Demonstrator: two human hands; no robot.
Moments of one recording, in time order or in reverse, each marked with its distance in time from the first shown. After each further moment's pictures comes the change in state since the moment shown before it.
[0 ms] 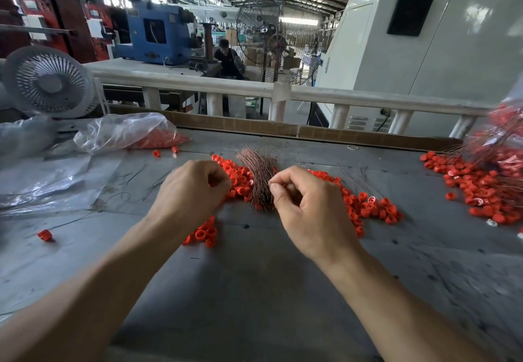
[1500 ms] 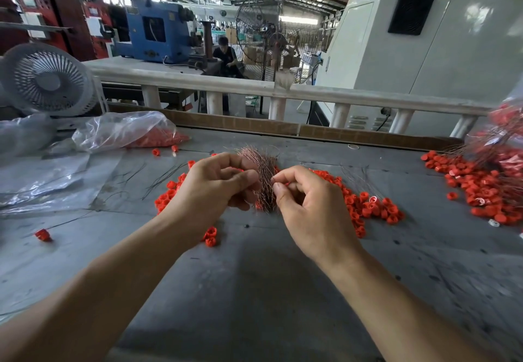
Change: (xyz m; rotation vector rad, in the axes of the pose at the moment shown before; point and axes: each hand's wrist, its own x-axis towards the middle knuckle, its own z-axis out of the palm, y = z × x) left_hand -0.013 0.031 0.000 -0.963 -0.293 -0.111; right_hand -0.002 0.007 0.004 0.075 -0.024 0.115
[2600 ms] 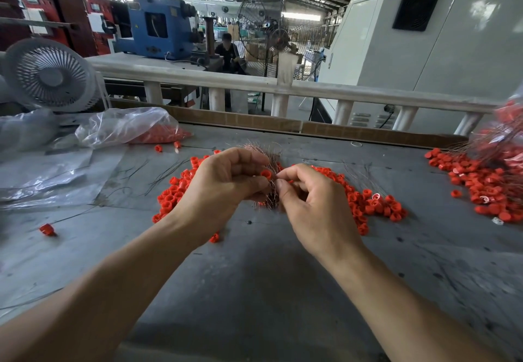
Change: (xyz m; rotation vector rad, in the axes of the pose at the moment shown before) left_hand 0.001 -0.009 0.005 0.002 -0.033 0.109; right_hand -0.001 0.004 0.002 0.042 -0.022 0.055
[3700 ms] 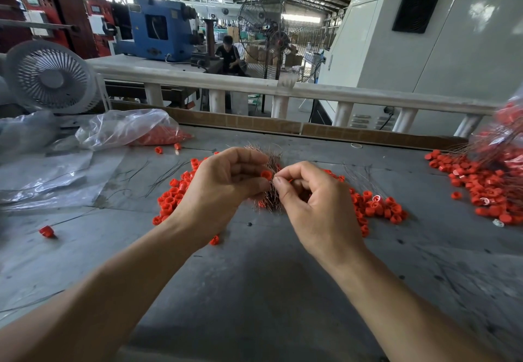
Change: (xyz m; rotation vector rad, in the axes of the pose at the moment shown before) left_hand -0.002 0.004 0.001 0.033 0.025 0.039; right_hand -0.001 -0.008 -0.002 0.048 0.060 -0.065
